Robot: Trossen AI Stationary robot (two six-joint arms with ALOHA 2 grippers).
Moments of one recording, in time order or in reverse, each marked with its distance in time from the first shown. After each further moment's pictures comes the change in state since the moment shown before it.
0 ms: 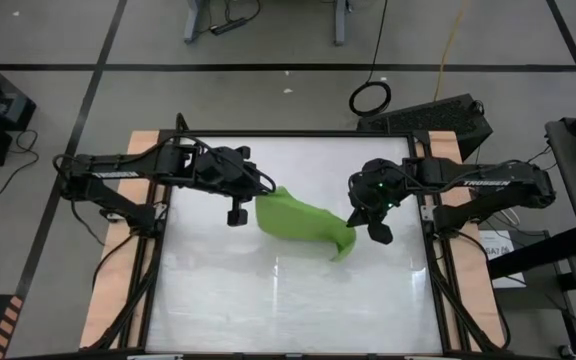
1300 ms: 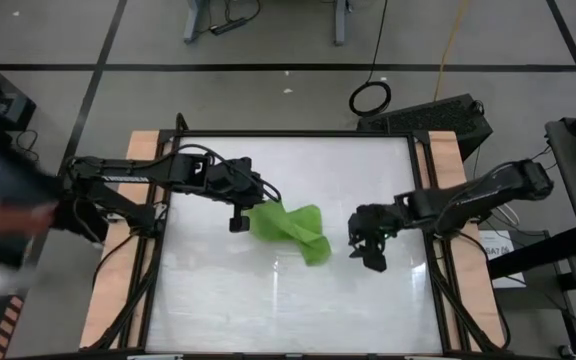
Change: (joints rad) left arm 0.000 0.005 -0.140 0.028 0.012 -0.055; right arm 0.271 0.000 -0.310 0.288 0.197 0.370
